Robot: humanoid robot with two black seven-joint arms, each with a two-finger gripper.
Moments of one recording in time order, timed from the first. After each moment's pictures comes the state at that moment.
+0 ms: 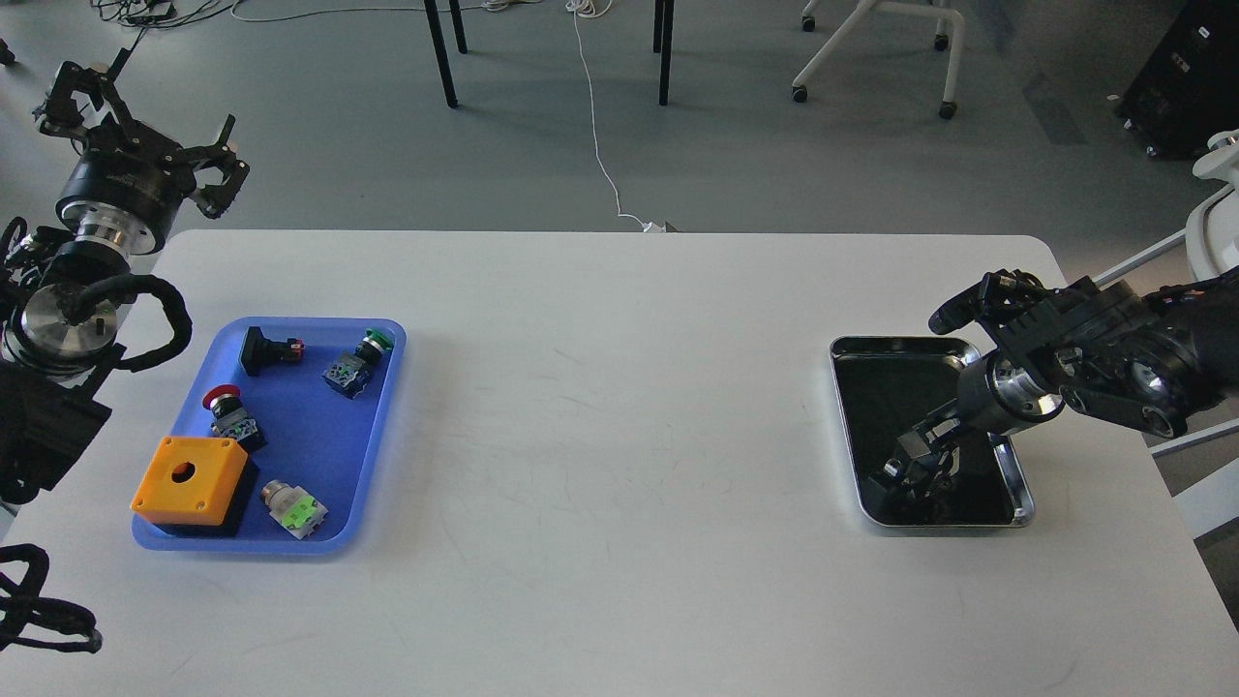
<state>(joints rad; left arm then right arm) -0.82 0.45 -0.82 -0.47 -0.26 -0.49 -0.22 1.39 -0.36 -1.01 0.82 -1.05 0.32 0.37</state>
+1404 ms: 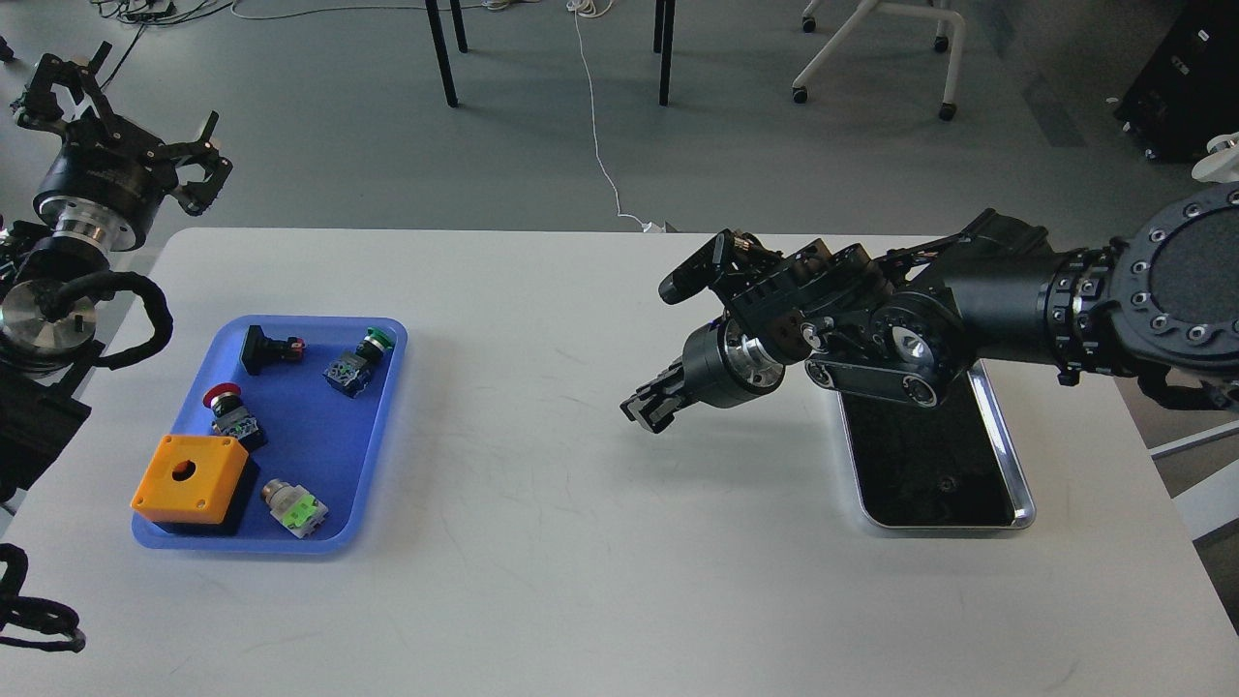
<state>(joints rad) -0.82 0.49 -0.81 -0.47 -0.25 -0.49 -0.21 1.47 0.00 -0.75 0.88 -0.95 0.17 0.41</state>
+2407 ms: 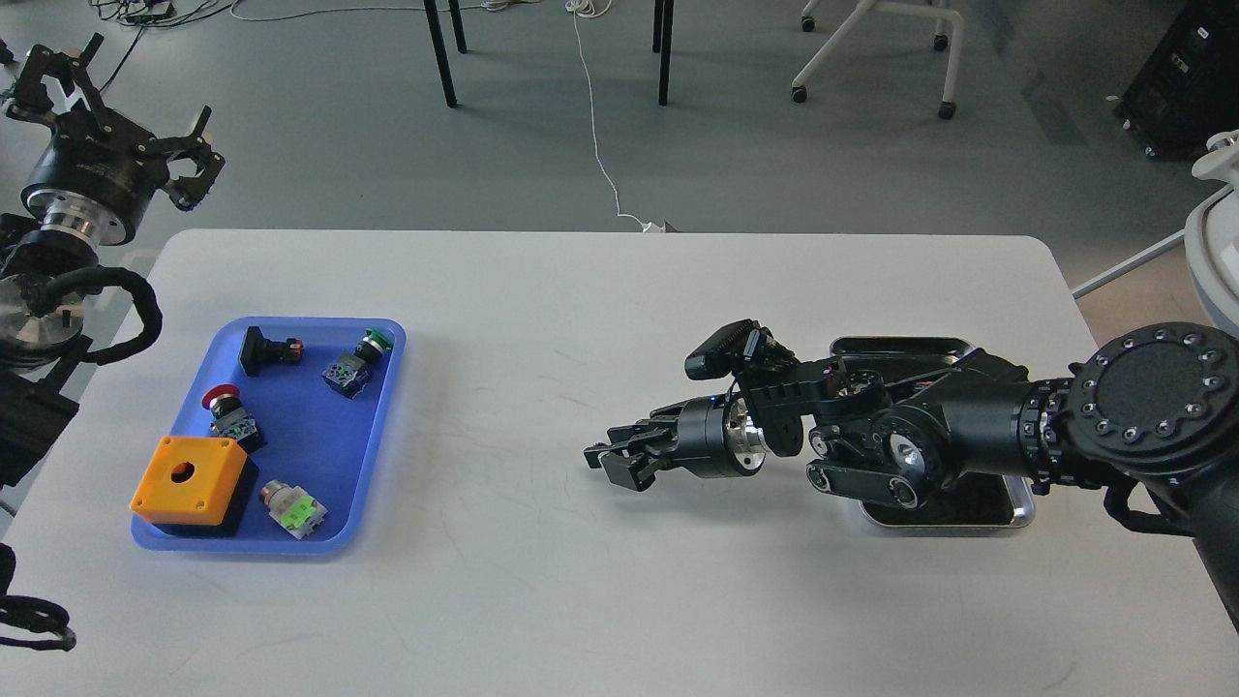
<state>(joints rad) -0.83 0.50 -0.81 -0.48 -0.25 -0.49 -0.21 1.24 0.00 -0.71 0.82 -0.96 -0.11 0.49</state>
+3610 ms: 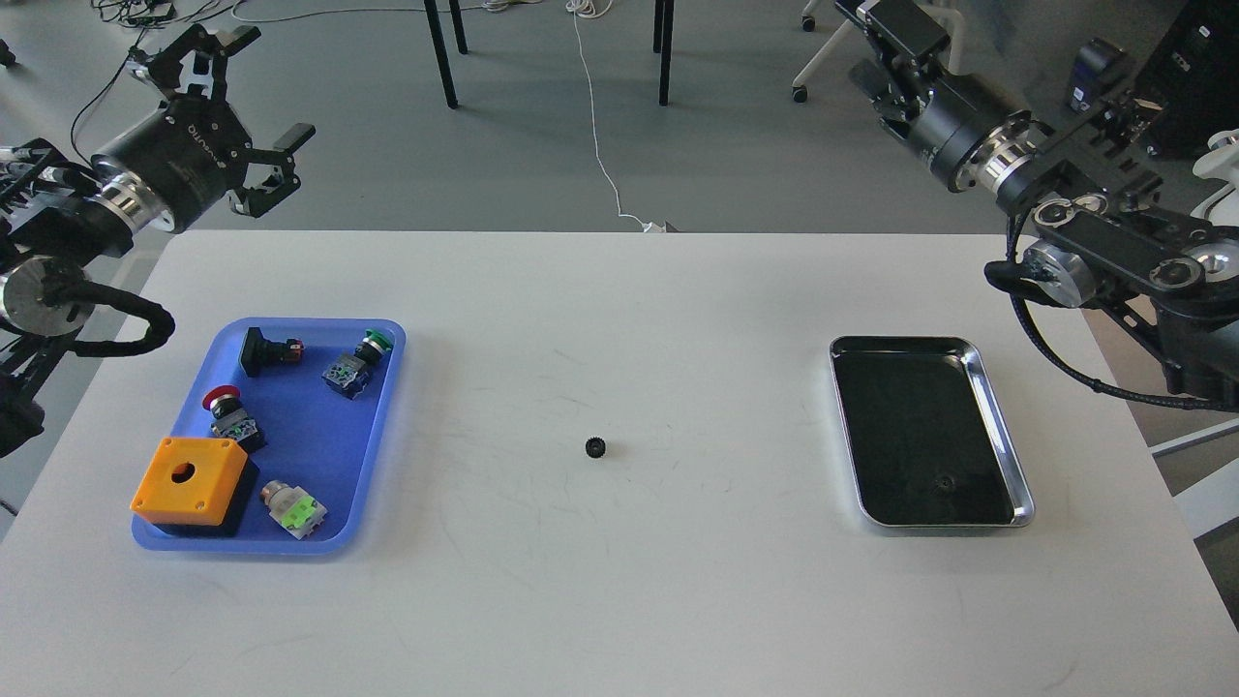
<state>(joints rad) -0.84 0.62 -0.72 -0.89 0.26 -0.49 -0.16 1.10 -0.51 0.21 0.83 -0.44 0.02 0.49</state>
